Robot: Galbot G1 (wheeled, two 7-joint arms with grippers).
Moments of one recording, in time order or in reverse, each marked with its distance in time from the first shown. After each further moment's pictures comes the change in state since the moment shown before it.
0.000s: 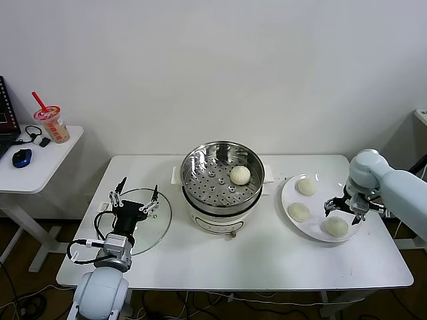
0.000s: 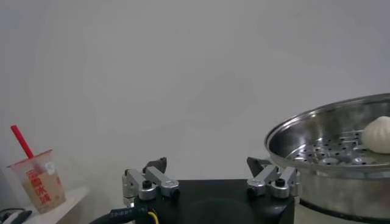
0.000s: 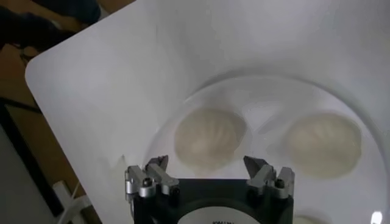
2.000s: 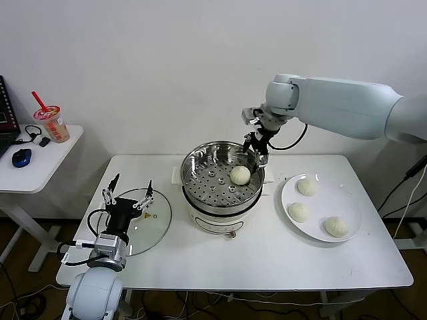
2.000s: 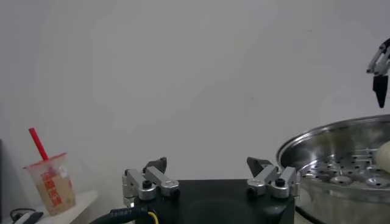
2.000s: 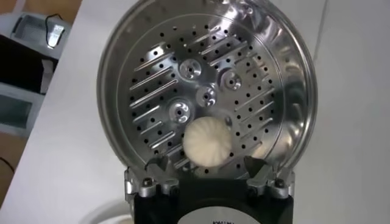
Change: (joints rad) left arm 0.011 -0.016 -0.038 -0.038 -0.033 -0.012 0.005; right arm 0.862 0.552 -0.988 -0.108 1.381 -1.044 0.119
